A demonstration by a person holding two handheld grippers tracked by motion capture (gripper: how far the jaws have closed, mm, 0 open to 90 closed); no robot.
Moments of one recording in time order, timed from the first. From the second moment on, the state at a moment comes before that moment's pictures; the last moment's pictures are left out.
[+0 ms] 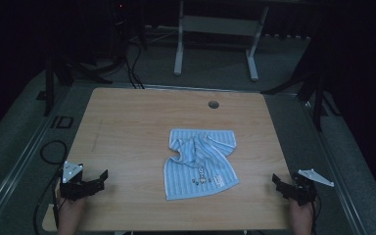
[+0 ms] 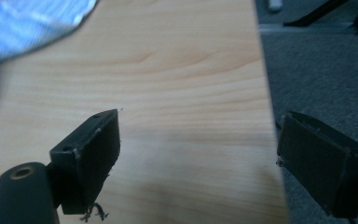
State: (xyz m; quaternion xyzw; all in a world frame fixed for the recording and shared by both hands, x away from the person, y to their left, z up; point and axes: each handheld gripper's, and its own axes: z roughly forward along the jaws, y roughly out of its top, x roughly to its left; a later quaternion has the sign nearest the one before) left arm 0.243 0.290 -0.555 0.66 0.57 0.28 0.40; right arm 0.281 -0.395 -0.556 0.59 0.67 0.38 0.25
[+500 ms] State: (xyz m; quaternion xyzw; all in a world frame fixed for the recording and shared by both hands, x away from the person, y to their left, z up) left arm 0.250 0.294 -0.532 0.76 0.54 0.17 0.31; right arm 0.285 -0.370 -0.548 0.50 0.77 0.34 0.22
